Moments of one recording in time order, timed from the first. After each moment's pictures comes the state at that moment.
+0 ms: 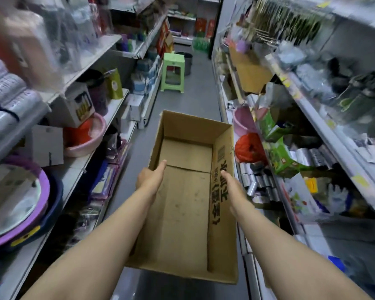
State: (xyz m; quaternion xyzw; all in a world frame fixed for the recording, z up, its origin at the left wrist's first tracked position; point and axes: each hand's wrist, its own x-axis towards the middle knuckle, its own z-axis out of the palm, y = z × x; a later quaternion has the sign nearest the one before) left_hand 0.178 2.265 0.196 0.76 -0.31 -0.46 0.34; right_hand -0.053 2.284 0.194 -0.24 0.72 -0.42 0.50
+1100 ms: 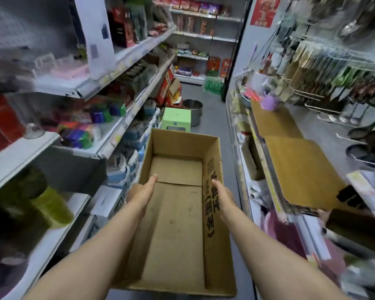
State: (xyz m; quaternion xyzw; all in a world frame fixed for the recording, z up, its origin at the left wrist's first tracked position) left_hand 0.179 1.310 0.209 0.77 -0.28 -0.45 0.35; right_hand -0.062 1.288 0.184 -0.28 0.68 -0.38 0.55
